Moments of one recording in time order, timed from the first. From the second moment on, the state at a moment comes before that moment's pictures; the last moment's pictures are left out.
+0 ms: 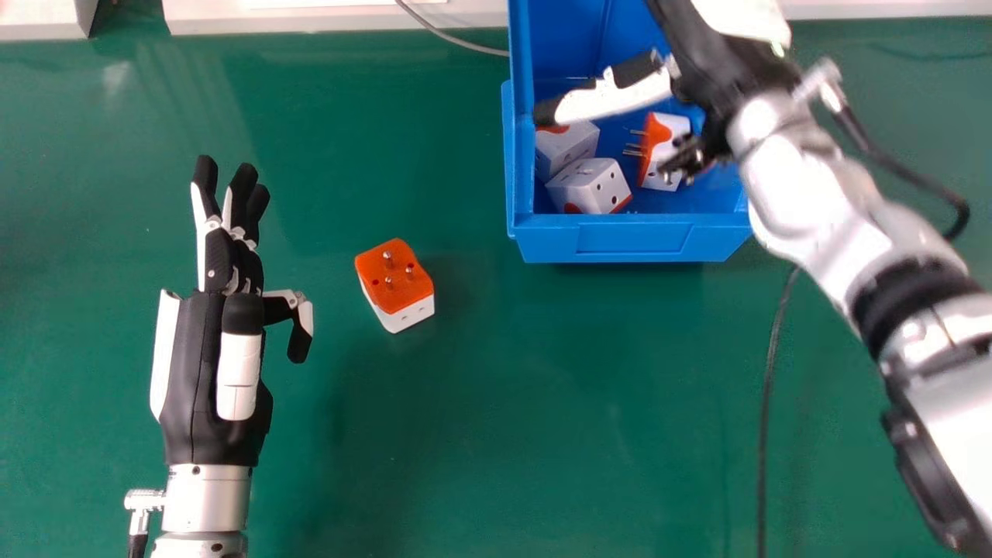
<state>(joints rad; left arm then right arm) -0.20 0.10 0.30 0.99 -0.34 -1.17 -0.53 -0.92 -0.33 0.30 1.20 -0.57 -0.79 -0.44</state>
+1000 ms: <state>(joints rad) -0.20 0.10 0.31 1.01 -0.33 -1.21 -0.48 -0.59 -0.19 0.40 1.01 -0.68 -1.13 -0.41</state>
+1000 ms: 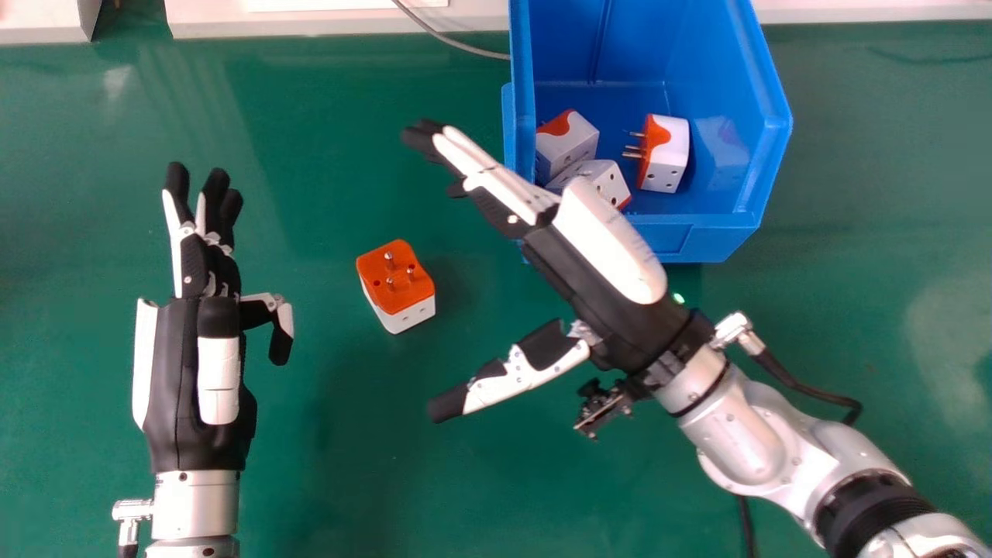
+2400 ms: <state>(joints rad) -0.19 0.11 0.30 1.00 -0.33 -1.21 -0.48 -0.78 -0.08 0.49 1.26 -0.71 -0.84 -0.36</state>
